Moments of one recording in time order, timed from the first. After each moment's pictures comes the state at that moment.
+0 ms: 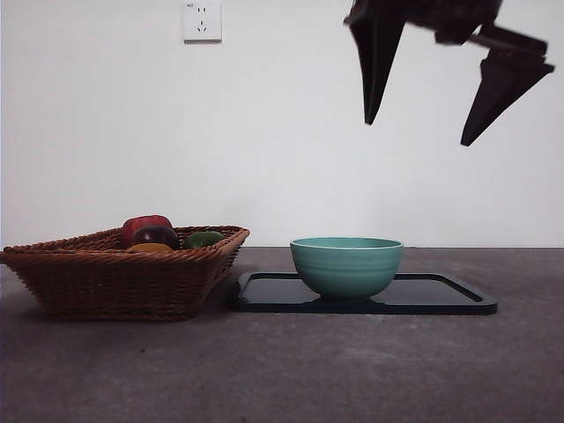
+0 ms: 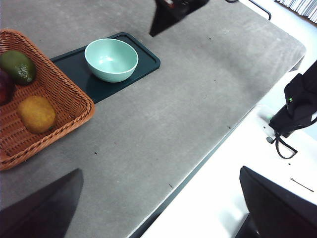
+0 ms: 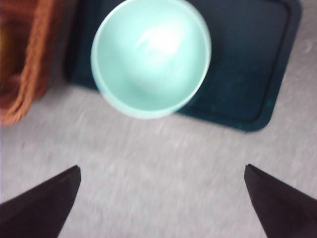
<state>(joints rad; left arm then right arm) -0.58 0.53 1.21 -1.24 0.32 -0.02 0.48 1.57 1.49 -1.08 -0.08 0.35</state>
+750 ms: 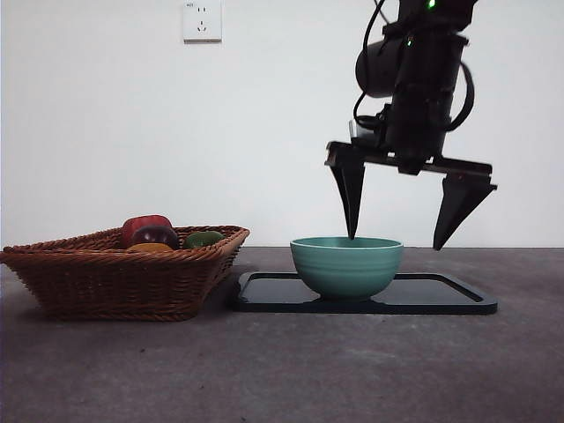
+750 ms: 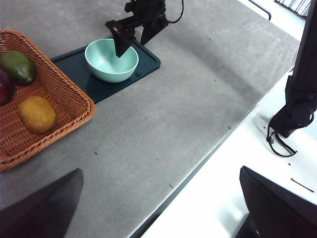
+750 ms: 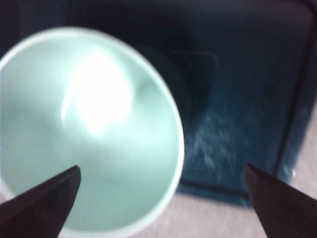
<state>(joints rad) -0.58 0.53 1.21 -1.24 0.32 -0.02 0.39 1.97 1.64 -0.99 -0.11 0.34</state>
